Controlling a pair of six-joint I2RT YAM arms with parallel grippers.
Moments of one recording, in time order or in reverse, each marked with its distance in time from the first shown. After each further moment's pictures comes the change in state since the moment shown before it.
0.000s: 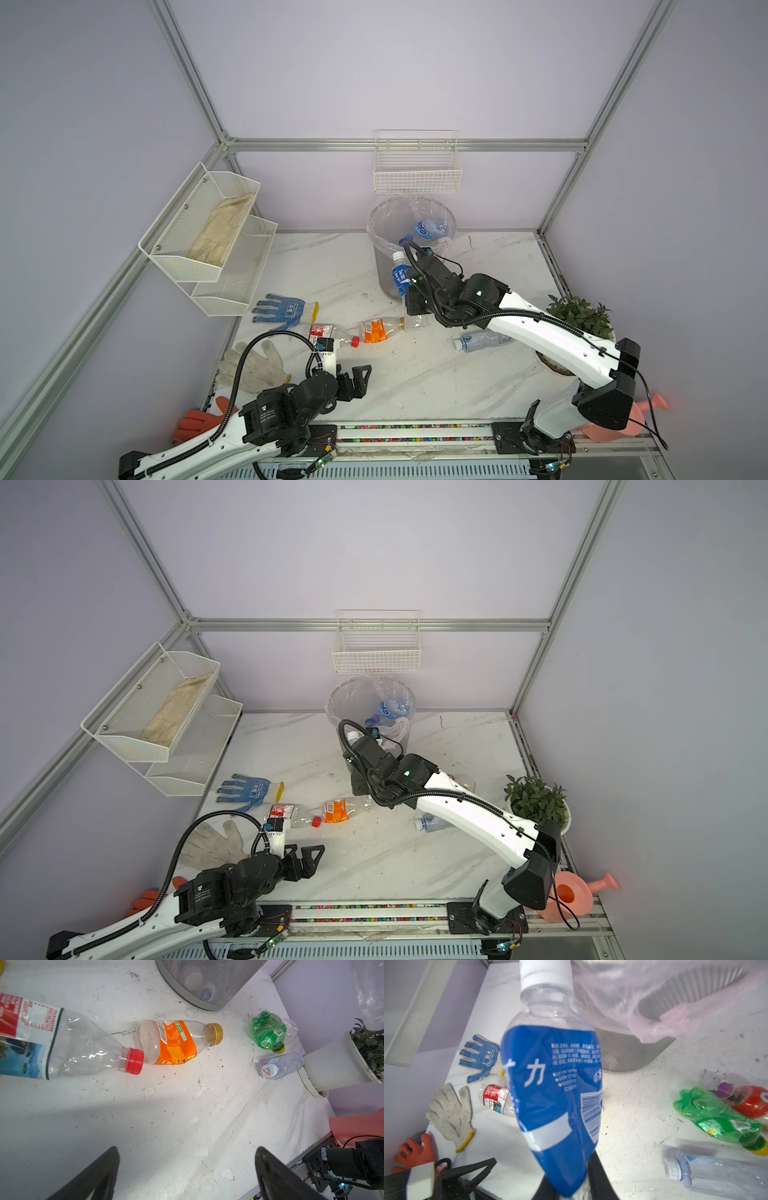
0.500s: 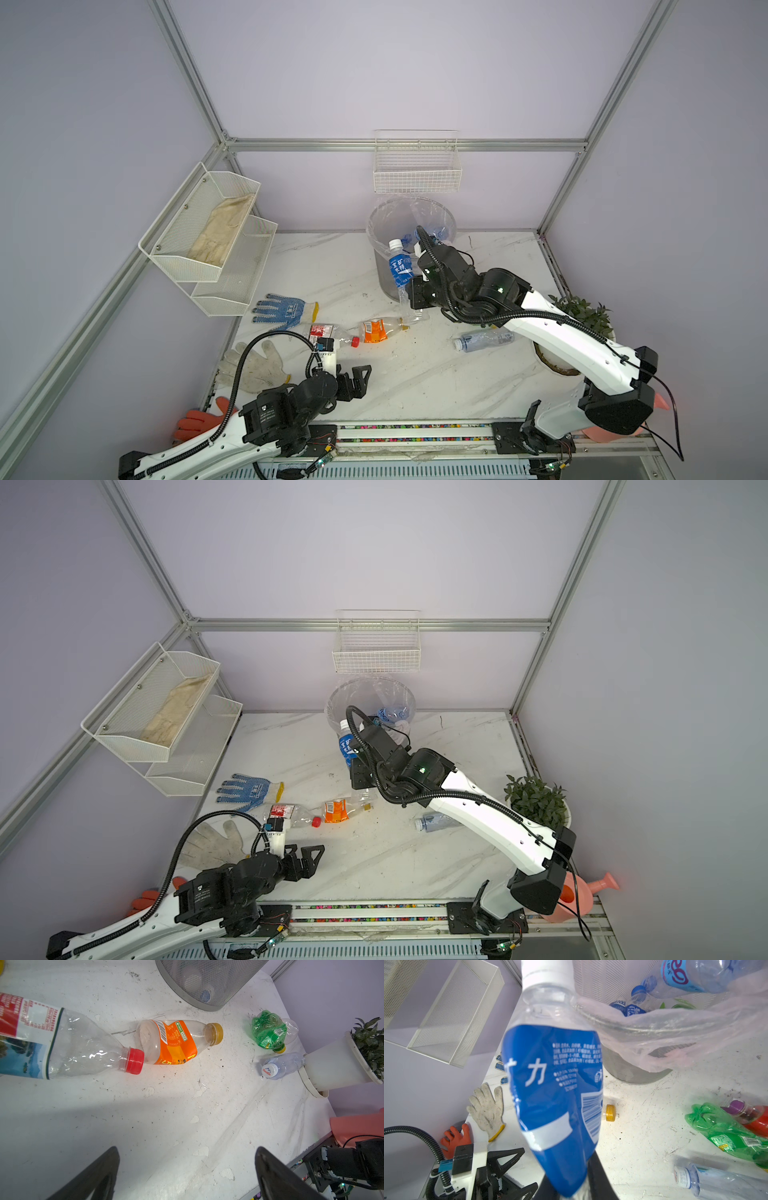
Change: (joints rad) left arm 0.000 0.000 0.000 -0.002 0.000 0.000; right arm 0.010 -0.041 0.098 -0.026 -0.058 -0.050
